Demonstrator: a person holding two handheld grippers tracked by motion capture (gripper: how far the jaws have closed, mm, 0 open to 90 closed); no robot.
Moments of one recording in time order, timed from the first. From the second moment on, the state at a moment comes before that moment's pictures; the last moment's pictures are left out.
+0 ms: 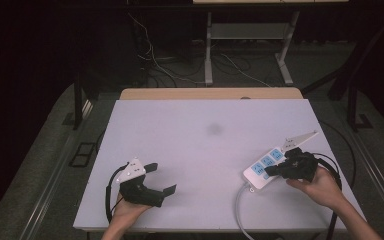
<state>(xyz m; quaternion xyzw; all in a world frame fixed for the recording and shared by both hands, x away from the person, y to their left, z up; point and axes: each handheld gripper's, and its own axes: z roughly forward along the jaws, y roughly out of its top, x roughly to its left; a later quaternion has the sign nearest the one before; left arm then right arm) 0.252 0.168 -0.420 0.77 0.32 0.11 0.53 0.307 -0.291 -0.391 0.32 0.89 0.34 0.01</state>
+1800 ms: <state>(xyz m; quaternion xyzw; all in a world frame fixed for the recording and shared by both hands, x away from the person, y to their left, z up) 0.253 0.167 -0.422 0.77 0.32 0.11 0.54 0.315 -0.275 -0.411 0.30 0.91 0.30 0.01</state>
